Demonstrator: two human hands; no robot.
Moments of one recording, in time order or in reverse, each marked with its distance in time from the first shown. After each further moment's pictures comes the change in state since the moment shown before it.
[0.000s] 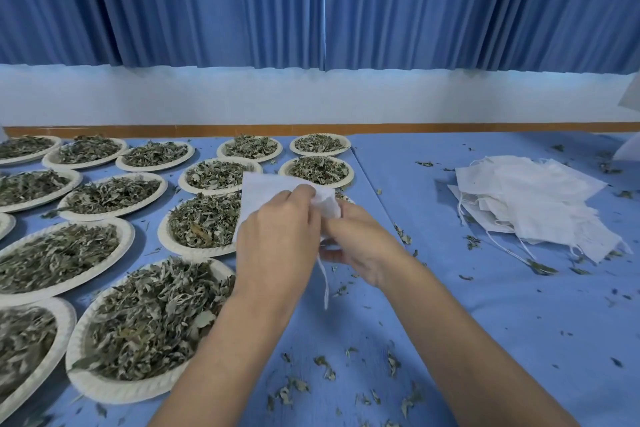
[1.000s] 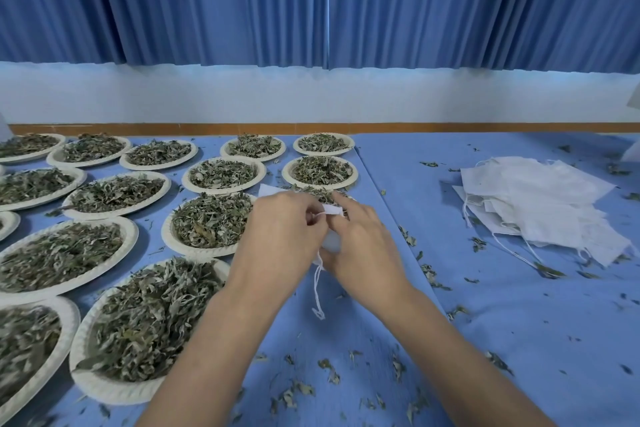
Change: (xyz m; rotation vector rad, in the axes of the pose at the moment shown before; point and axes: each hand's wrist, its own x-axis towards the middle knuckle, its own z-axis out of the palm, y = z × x) left_hand 0.011 -0.004 -0.007 -0.173 -0.149 -0.074; right_hand -0.008 0.028 -0.001 -1.133 0.325 -0.422
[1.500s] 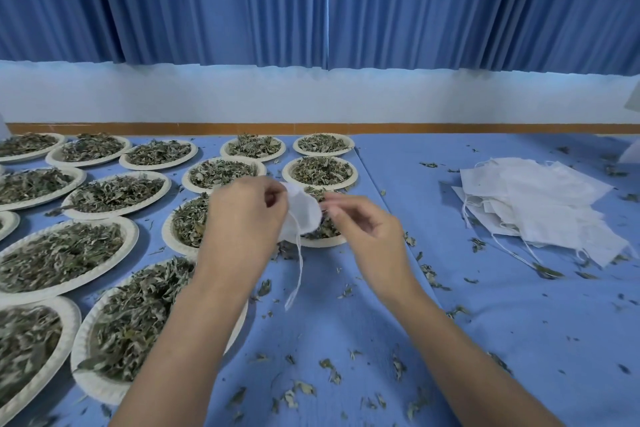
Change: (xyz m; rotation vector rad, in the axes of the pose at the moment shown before) left_hand 0.011 -0.027 -0.016 -0.006 0.183 -0.048; right_hand 0.001 0.009 0.002 0.991 0.208 0.082
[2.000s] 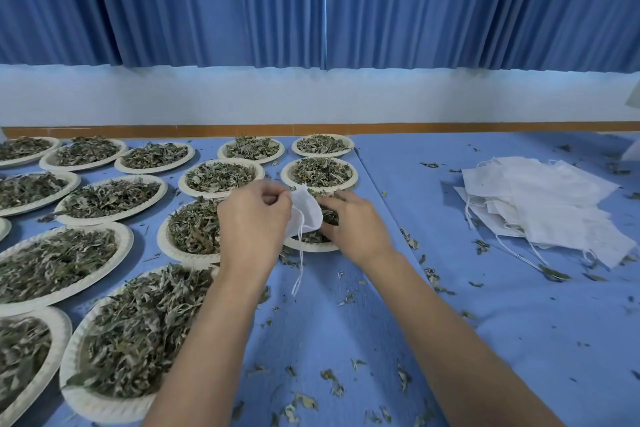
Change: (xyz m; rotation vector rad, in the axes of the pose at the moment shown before) left_hand 0.008 -0.005 0.028 -0.292 -0.007 -0.247; right_hand 0.058 0.040 0.007 -1.041 -0.226 0.076
